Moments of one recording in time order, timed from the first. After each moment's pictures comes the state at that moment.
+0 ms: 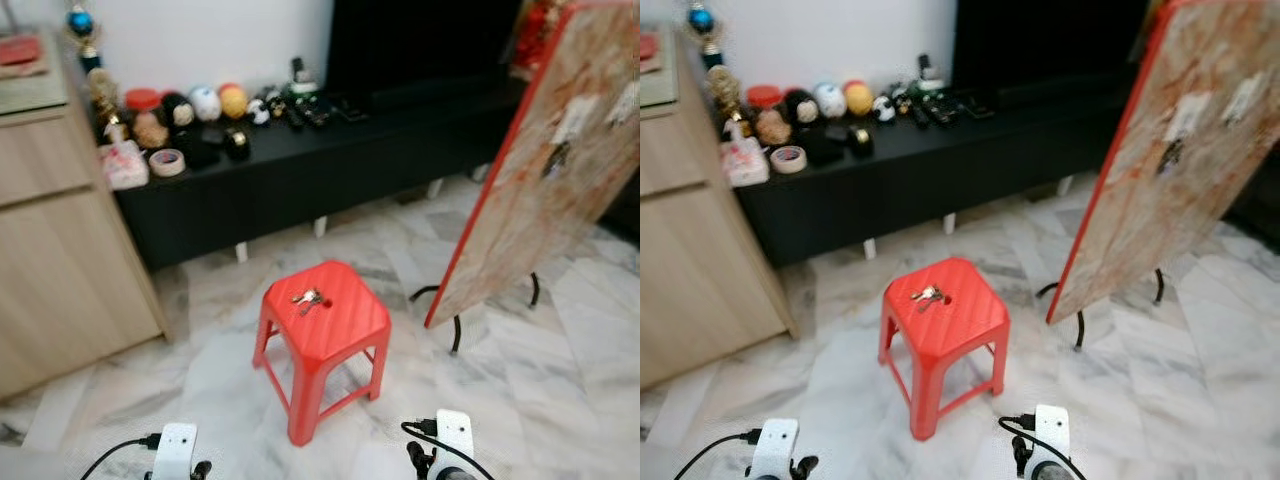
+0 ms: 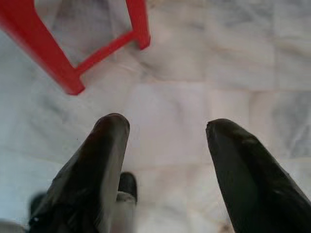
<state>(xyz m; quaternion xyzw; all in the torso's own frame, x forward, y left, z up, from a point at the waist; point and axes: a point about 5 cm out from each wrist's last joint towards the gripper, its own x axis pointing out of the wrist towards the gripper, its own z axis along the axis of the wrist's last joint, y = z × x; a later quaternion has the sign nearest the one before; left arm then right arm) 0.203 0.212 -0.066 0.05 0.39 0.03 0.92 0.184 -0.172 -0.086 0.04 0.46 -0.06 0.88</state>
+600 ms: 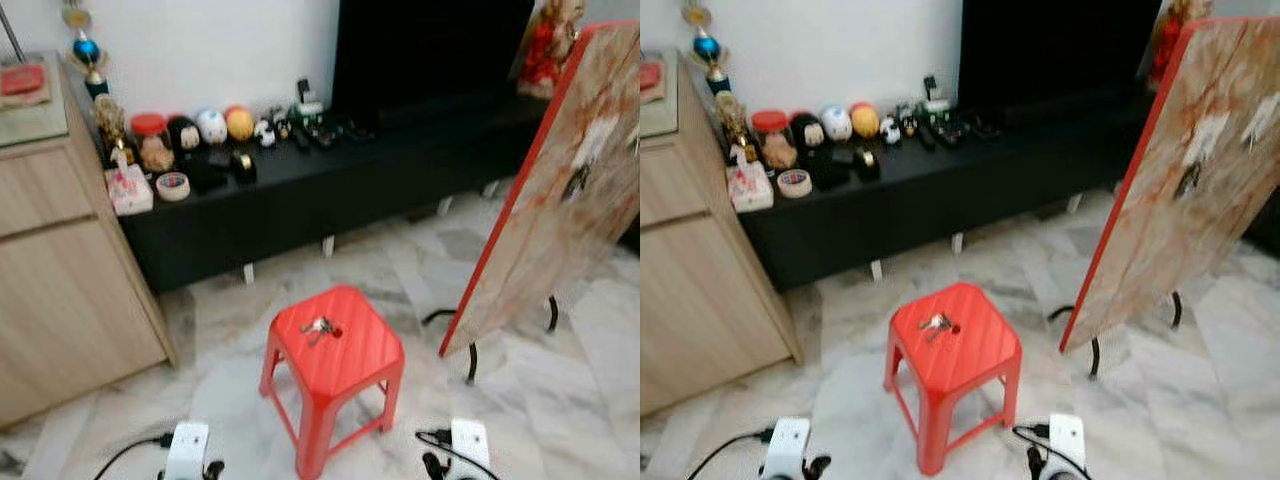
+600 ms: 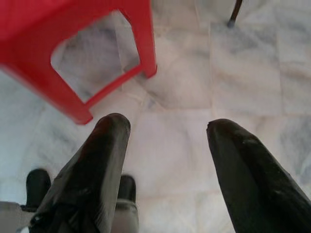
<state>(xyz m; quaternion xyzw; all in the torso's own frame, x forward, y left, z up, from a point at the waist) 0.189 0.222 -0.073 0.05 0.41 0.04 0.91 0.187 -0.167 -0.085 0.05 0.46 -0.06 0.89</state>
